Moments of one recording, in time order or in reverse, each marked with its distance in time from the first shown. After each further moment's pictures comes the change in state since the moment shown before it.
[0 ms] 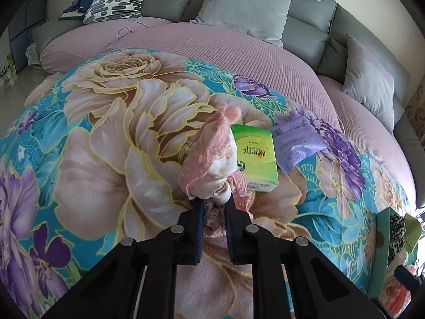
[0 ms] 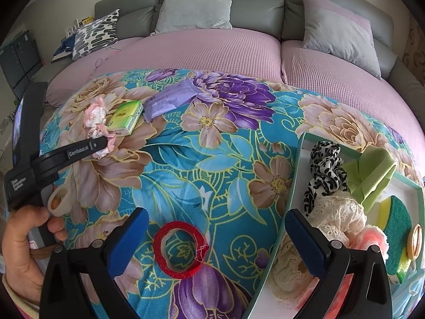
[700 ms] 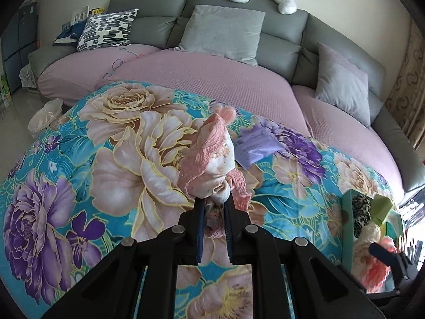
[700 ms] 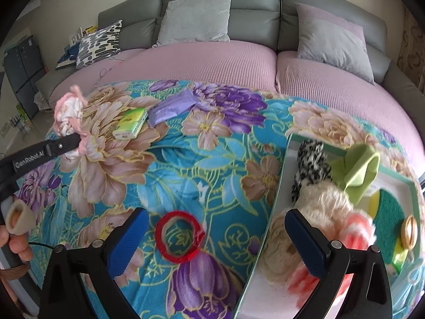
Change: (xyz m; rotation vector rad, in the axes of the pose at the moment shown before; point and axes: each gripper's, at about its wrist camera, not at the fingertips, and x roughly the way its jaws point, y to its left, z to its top) left arm -0.089 -0.015 -0.017 0.085 -0.093 -0.053; right arm -0.024 -0.005 -0.019 0.005 -0.065 0.010
